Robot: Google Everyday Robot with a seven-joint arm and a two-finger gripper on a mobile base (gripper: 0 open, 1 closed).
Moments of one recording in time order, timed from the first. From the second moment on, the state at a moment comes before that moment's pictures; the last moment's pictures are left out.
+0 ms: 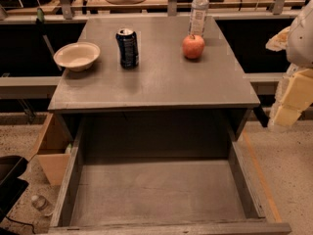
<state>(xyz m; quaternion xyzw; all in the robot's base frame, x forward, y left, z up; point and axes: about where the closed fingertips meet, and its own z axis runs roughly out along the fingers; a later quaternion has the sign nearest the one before) 0.438 -0.216 0.977 -0.60 0.78 -0.04 0.16</state>
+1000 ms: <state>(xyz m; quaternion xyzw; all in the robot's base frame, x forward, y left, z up) 0.487 -0.225 0.992 -0.53 0.78 0.00 0.33</state>
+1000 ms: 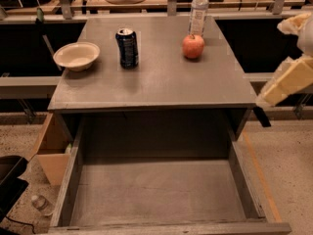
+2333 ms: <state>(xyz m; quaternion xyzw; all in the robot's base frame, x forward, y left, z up) 0.614 -0.225 1.036 -0.43 0.70 0.11 0.57</state>
